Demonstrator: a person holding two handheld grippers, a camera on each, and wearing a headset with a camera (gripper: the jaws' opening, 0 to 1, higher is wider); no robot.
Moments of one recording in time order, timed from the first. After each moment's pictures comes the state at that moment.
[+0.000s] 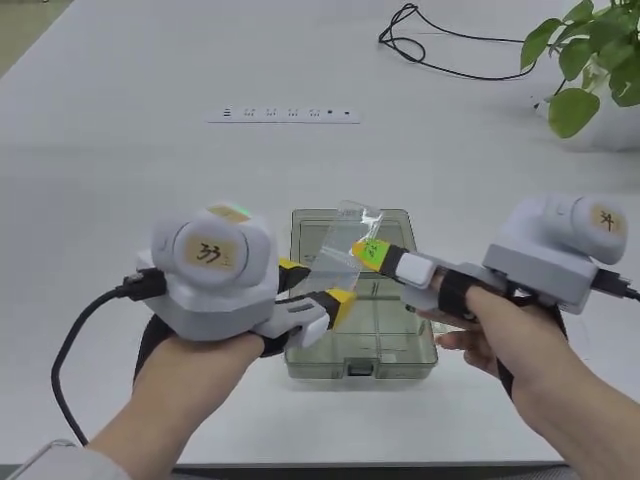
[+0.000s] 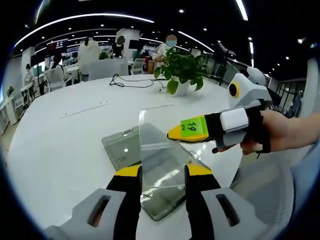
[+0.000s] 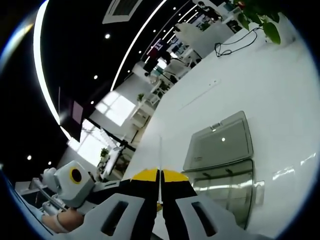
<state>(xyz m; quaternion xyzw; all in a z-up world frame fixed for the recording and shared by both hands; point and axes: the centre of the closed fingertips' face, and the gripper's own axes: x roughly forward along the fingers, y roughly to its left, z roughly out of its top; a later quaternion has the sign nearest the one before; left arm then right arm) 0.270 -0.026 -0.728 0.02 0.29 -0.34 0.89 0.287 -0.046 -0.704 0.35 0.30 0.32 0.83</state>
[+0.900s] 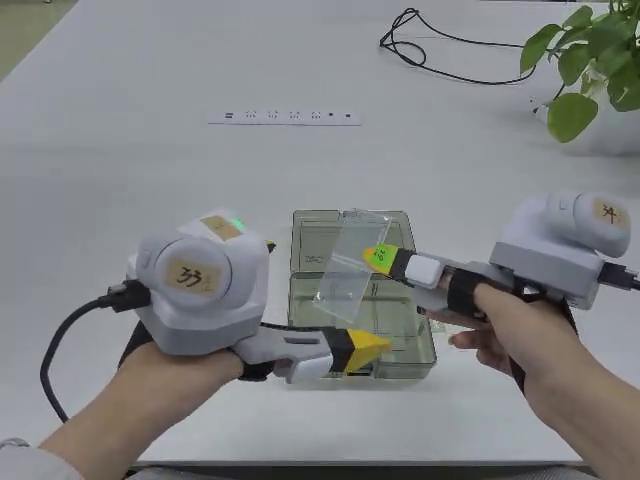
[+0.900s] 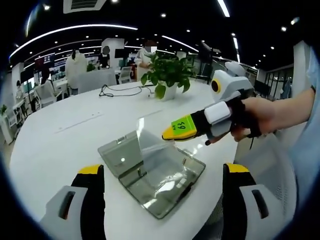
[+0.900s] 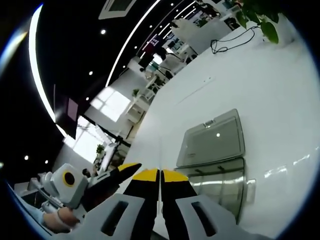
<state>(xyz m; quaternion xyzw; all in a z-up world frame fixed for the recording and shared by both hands) 0.257 -0.025 -0.720 0.06 0.25 -0.40 0.88 0.289 -0.058 -0.709 0.34 0.33 0.31 0.83</state>
